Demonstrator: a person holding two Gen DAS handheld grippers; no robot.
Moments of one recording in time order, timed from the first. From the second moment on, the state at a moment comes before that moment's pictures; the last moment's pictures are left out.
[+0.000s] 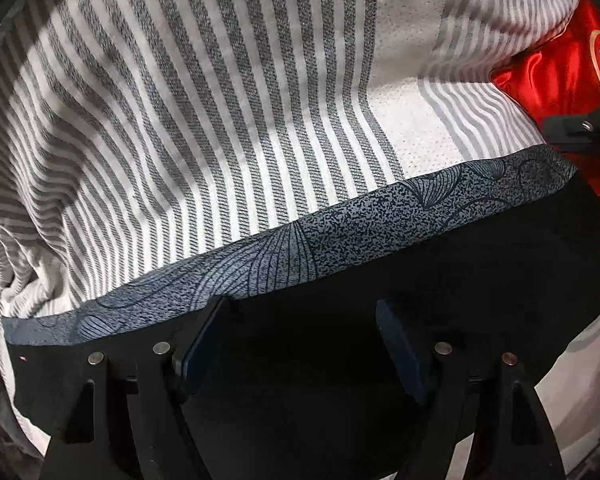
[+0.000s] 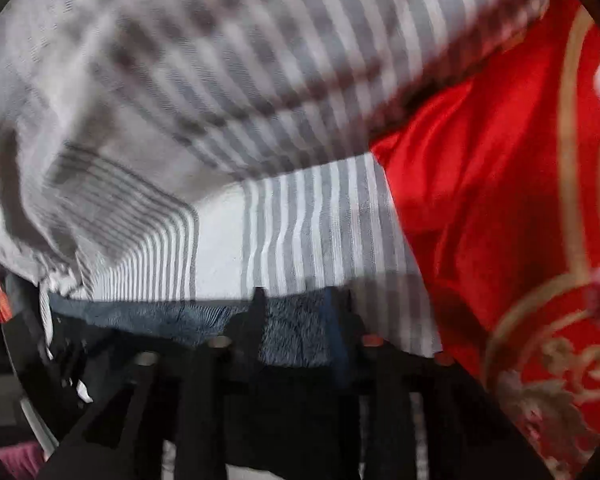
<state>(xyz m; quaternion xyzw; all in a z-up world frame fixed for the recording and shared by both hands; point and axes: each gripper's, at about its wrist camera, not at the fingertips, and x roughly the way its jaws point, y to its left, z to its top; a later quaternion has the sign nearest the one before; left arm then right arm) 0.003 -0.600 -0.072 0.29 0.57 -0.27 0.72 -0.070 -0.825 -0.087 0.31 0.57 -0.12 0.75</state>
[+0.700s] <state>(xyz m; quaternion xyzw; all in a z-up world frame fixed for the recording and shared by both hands) 0.014 -0.528 -0.080 0.26 0.58 -0.23 0.74 -0.118 -0.771 -0.073 0.21 0.61 -0.20 0.74</state>
